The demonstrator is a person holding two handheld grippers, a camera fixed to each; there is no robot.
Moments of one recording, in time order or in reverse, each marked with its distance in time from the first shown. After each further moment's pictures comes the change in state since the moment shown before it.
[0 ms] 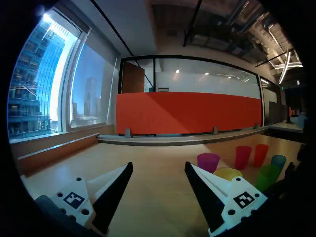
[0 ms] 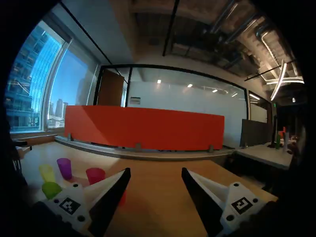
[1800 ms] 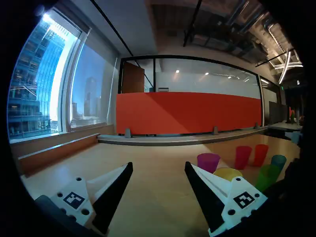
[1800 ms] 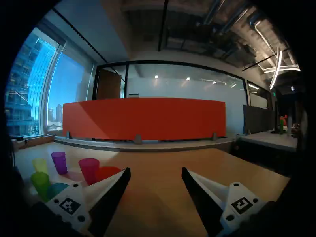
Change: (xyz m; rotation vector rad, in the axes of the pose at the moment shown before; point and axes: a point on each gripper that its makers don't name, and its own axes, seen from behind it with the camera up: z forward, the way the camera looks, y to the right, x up) left arm 0.000 0.000 0.000 0.000 0.000 0.000; right arm -0.059 0.008 0.027 0.003 -0.028 0.073
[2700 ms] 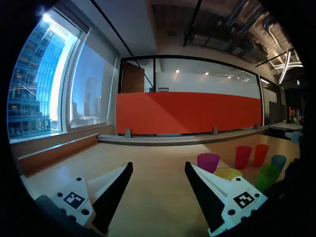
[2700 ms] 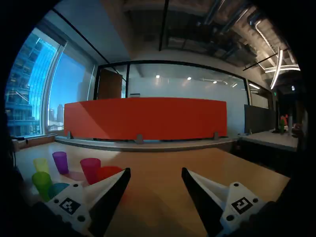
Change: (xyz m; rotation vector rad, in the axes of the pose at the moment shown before) left arm 0.000 0.000 0.000 0.000 0.000 0.000; right arm -0.002 -0.003 -0.001 0.009 -0.001 0.001
